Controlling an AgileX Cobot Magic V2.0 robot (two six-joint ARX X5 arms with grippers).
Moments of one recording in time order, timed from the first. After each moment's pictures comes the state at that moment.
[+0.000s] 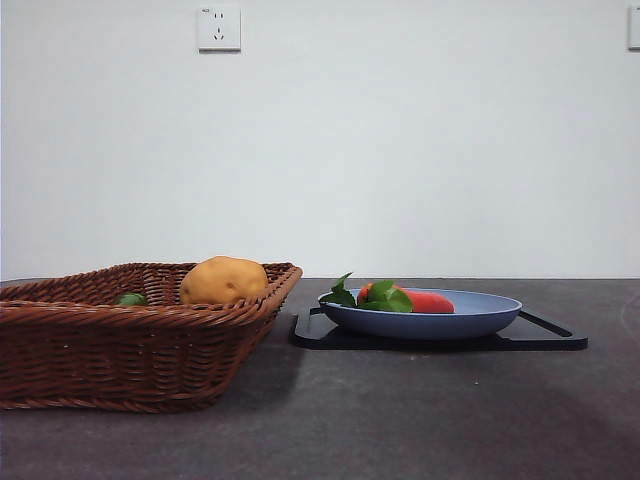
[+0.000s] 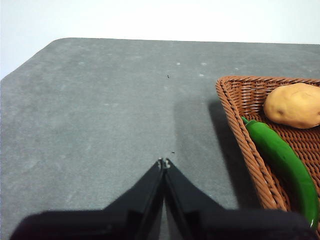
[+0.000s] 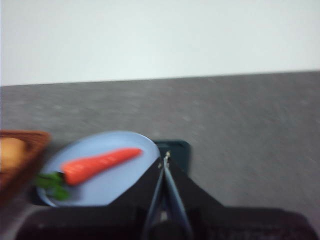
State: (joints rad) left arm 0.07 0.01 0.04 -0.24 0.06 -0.03; right arm 0.07 0.21 0.28 -0.20 -0.10 0.06
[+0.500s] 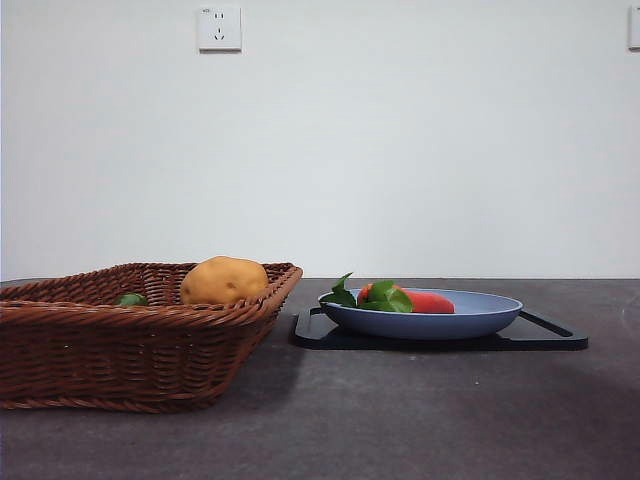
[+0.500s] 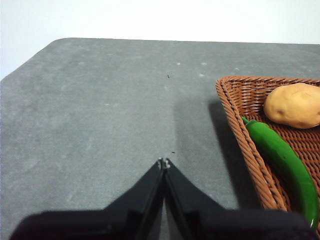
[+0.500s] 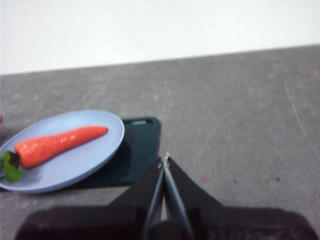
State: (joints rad) left arm 0.07 0.01 0.04 -0.24 0.06 -0.03; right arm -0.02 0.03 0.05 -0.14 -0.11 0.06
